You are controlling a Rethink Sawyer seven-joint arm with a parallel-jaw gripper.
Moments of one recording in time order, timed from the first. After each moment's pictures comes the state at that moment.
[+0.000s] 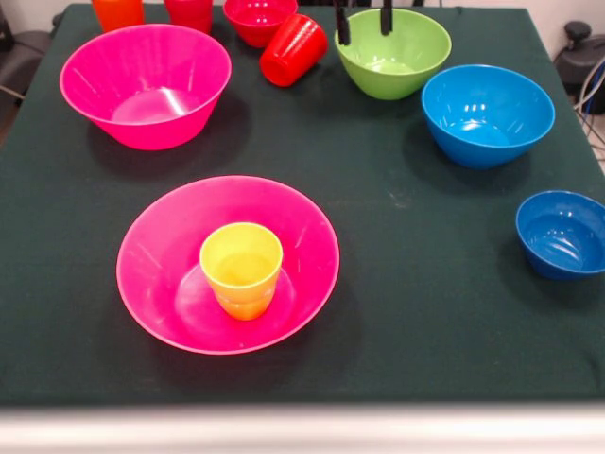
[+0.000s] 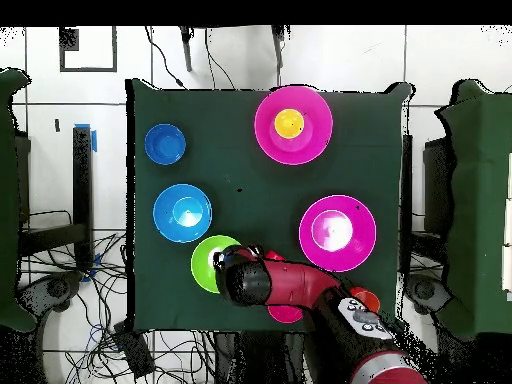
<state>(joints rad) -0.46 -0.66 0.24 2.11 -0.17 0.14 1.42</state>
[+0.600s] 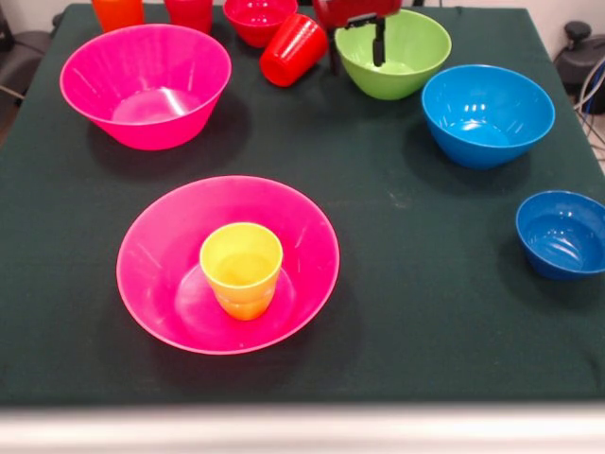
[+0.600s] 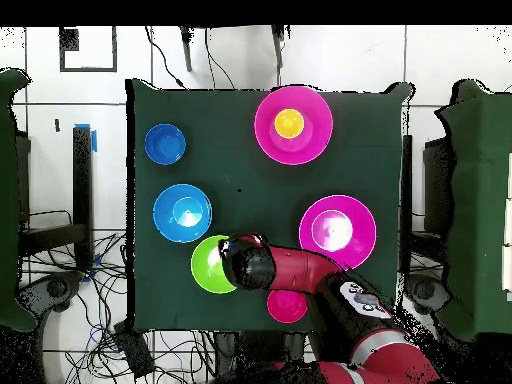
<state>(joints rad) -0.46 -0.58 0.23 2.03 -0.17 0.14 1.42</state>
